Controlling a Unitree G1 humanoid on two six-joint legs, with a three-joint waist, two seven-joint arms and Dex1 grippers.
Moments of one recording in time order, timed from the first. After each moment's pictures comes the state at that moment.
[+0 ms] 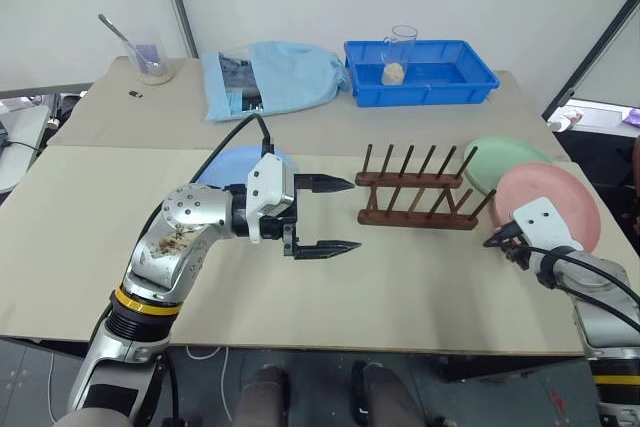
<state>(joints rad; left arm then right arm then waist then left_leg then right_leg) -0.55 0.52 -0.15 -0.25 -0.46 0.32 -1.12 -0.14 -0.71 -0.17 -0.05 -0.06 0.53 0.45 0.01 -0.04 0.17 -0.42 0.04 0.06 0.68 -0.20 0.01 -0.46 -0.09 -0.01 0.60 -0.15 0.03</state>
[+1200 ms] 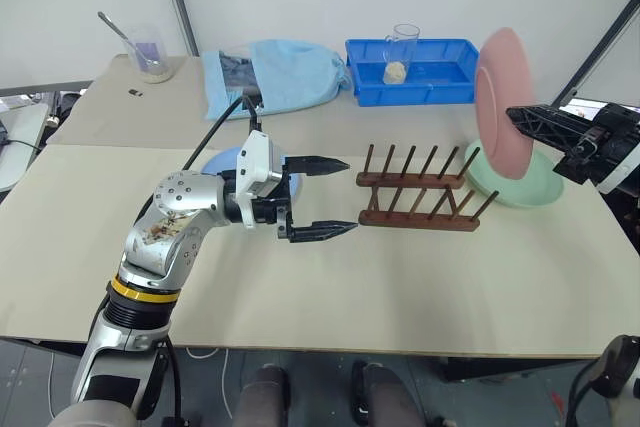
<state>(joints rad) -0.60 0.52 -0.10 -0.21 -0.52 0.35 -1.12 -0.62 -0.79 -0.63 -0.23 0.85 1.26 0.69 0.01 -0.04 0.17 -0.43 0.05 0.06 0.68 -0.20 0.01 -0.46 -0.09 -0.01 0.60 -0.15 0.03</state>
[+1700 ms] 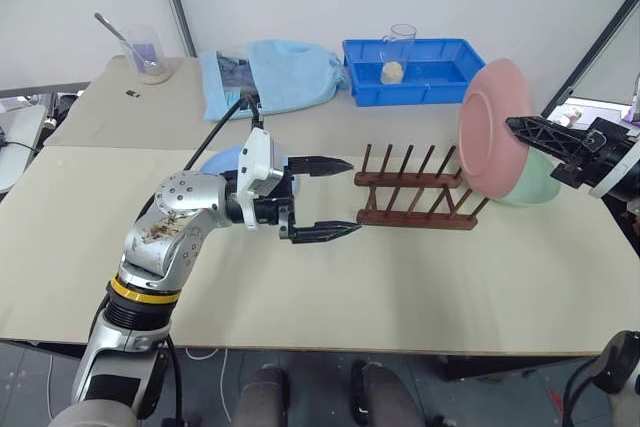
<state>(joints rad) -0.61 0.51 -0.10 -0.23 -0.55 0.39 -1.11 -0.63 -0.81 -0.61 0.00 0.93 1.27 0.67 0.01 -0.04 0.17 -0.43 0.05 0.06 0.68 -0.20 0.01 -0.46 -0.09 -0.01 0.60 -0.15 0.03</state>
